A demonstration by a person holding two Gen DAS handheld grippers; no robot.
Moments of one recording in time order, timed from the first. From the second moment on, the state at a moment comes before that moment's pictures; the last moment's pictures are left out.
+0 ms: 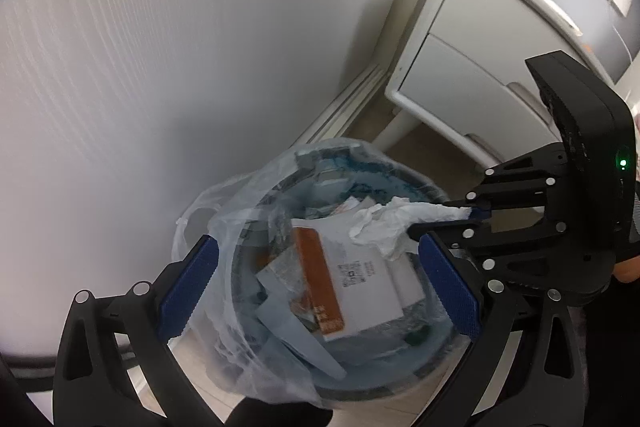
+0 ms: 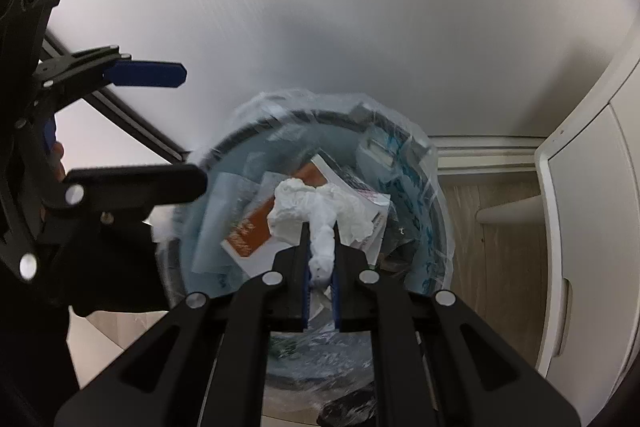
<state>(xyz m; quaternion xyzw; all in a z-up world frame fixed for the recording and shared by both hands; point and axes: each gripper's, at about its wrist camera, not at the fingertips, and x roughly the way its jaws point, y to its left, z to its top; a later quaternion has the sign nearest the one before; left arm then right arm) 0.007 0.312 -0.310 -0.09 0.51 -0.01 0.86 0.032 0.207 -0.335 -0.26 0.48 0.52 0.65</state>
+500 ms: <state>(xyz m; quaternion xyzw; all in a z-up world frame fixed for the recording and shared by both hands) 0.014 0.322 -0.363 -0.04 0.57 0.00 0.82 0.018 0.213 -0.360 -0.30 0.45 0.52 0.66</state>
